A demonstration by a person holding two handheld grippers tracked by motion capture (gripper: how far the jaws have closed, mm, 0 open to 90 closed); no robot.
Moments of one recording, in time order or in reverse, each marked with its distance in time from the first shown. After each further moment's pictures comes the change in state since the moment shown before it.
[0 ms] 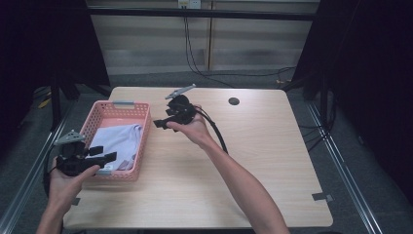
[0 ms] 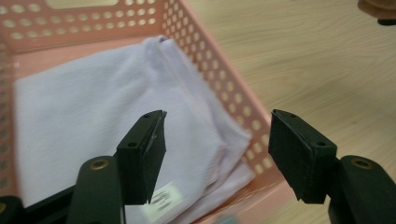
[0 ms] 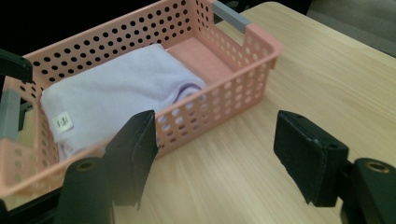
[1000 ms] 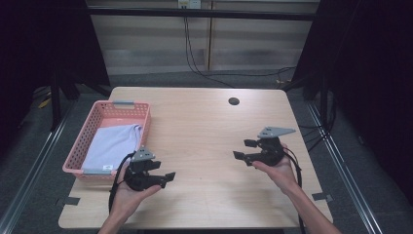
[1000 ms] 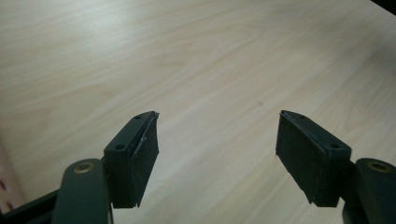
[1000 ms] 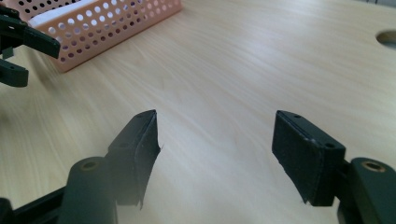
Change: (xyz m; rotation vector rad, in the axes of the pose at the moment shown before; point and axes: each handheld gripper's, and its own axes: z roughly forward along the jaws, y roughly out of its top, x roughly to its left) left arm -0.124 -0.022 0.082 0.102 -0.152 0.139; right arm -0.021 -0.178 -0.198 -0.070 -0.171 0.118
